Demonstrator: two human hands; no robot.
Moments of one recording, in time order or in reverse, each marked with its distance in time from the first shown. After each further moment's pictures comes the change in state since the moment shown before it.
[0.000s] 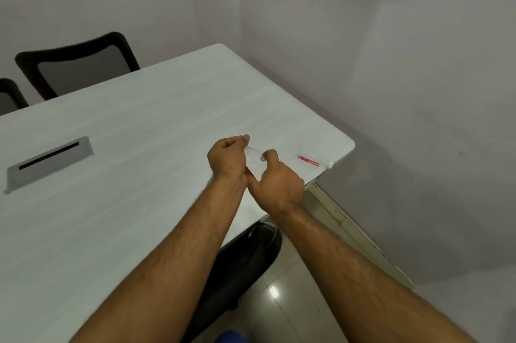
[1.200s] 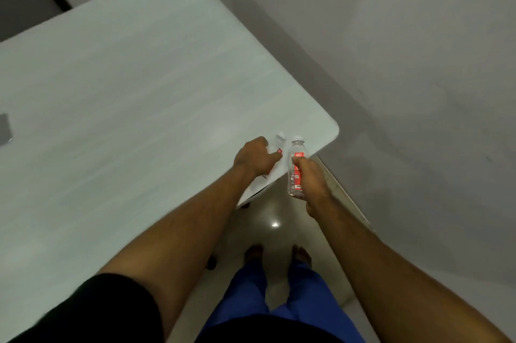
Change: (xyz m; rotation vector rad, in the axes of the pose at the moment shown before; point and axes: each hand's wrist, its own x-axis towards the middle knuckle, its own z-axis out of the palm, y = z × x) left_hand 0.122 -0.172 0.220 1.399 -0.447 0.120; right_hand 0.165 0.254 0.003 0.989 -0.406 0.807
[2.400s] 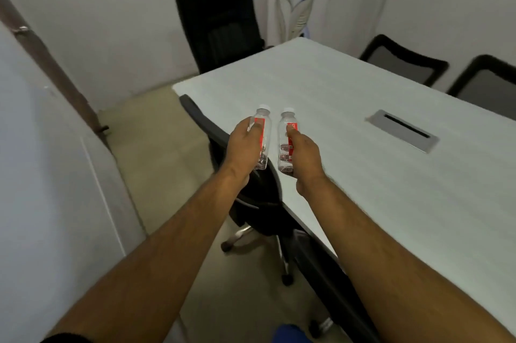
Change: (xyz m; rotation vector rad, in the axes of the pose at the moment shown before) left_hand -0.591 -0.458 -0.196 -1.238 1.618 -0.571; right_hand -0.463 0.219 0.537 -0.666 -1.287 -0.219
